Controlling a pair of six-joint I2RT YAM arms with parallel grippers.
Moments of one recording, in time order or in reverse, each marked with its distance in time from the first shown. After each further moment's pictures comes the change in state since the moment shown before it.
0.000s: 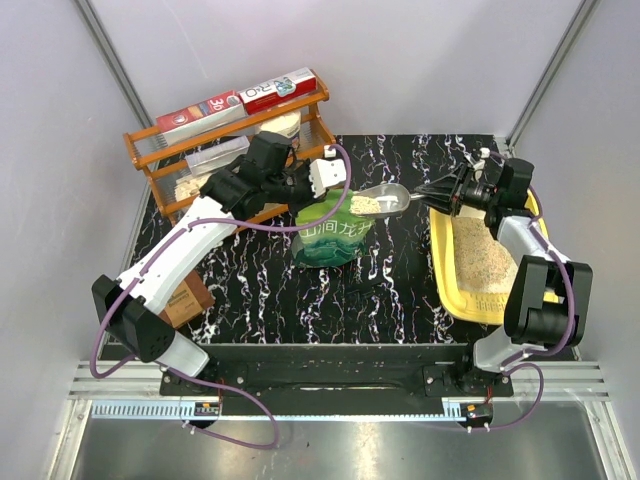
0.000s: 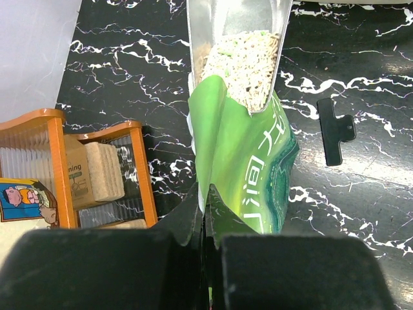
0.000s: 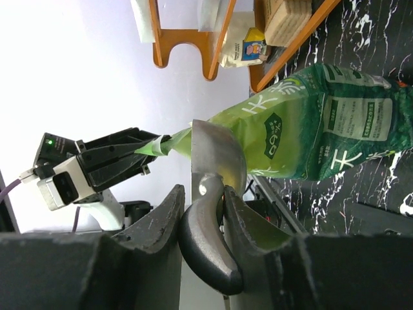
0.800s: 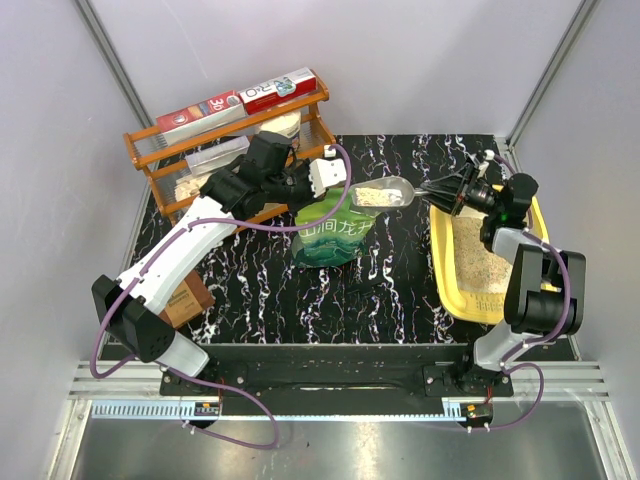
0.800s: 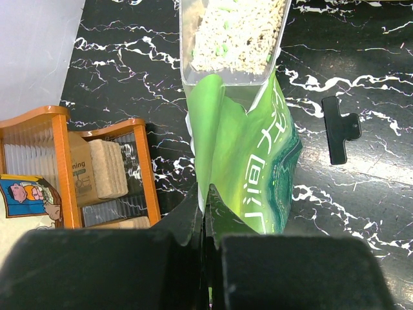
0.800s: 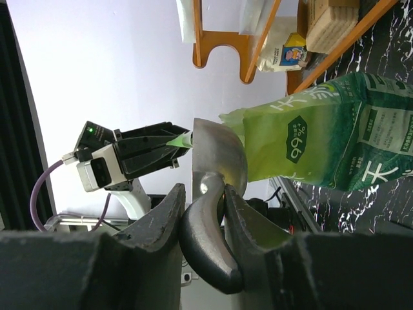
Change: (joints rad) left arm 0.000 0.000 0.000 0.001 -0.015 0.005; right arm -0.031 0.073 -0.167 0.753 -0.043 0.526
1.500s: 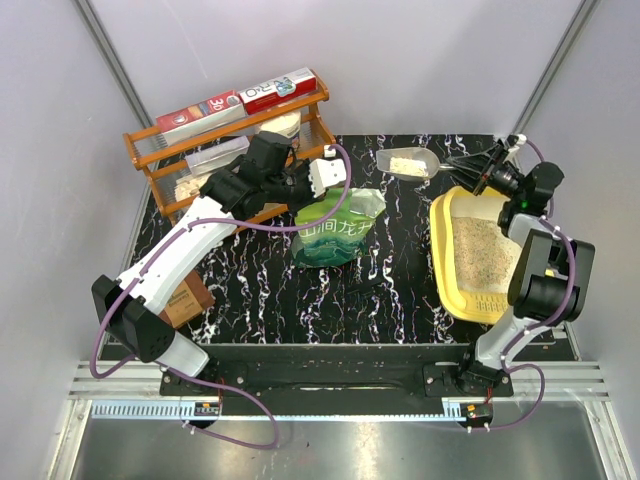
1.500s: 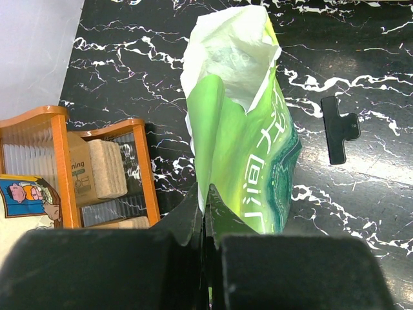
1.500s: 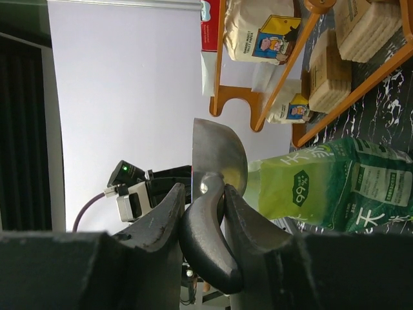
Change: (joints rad) left arm 0.000 0.000 0.000 -0.002 0.001 -0.001; right arm -0.111 0.129 0.179 0.111 0.036 0.142
